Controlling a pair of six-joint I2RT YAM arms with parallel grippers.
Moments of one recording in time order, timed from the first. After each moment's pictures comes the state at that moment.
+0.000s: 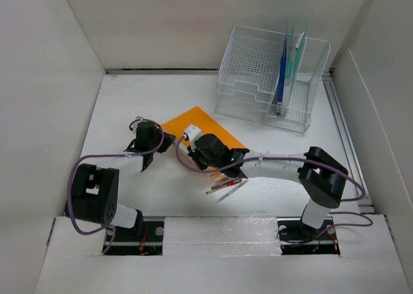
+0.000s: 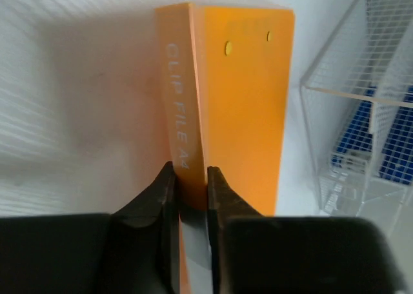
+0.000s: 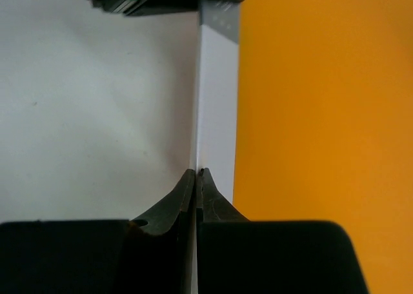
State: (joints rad) left arm -0.21 1.41 0.54 0.22 0.02 -1.10; right arm 1.06 1.73 1.10 0.05 0.16 0.11
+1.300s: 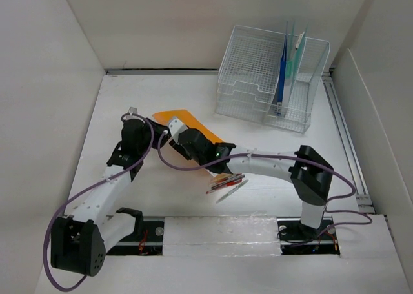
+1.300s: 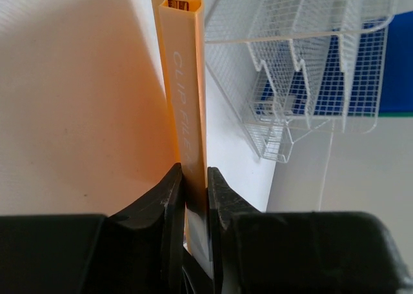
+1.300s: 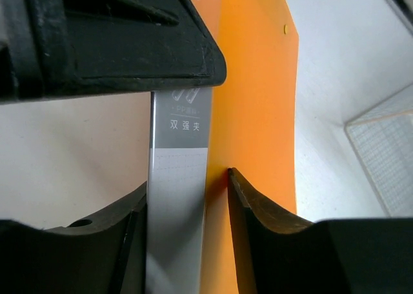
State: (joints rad) left arm -0.22 1.01 0.61 -0.04 0.17 -1.12; right arm 1.11 1.85 1.38 -0.06 0.45 -0.09
